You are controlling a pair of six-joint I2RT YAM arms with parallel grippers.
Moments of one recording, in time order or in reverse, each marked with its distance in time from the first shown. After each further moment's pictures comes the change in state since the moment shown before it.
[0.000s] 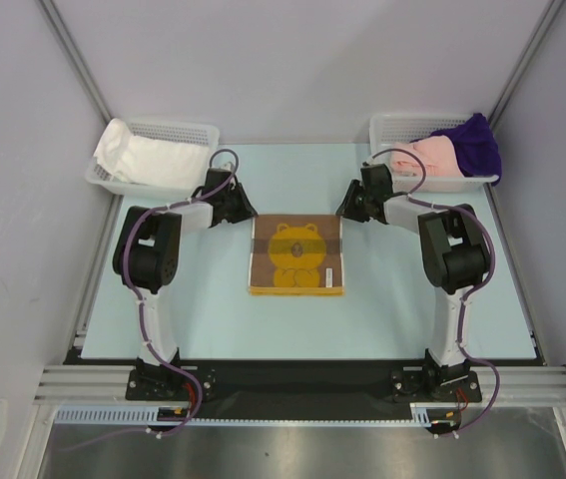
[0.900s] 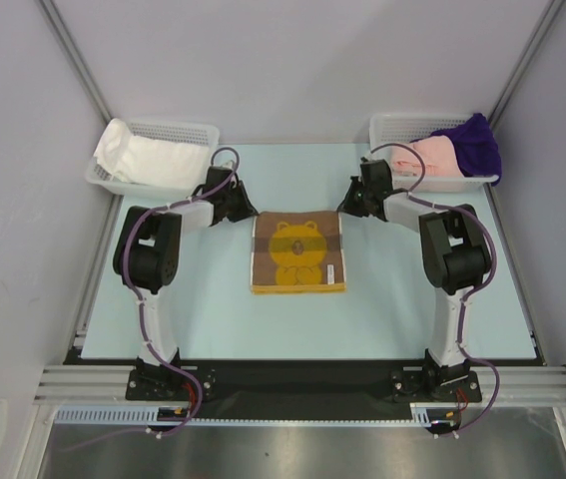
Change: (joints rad) left arm -0.005 0.004 0.019 -0.014 0.021 0.000; right arm 0.005 0.000 0.040 -0.018 -0.007 -0.026
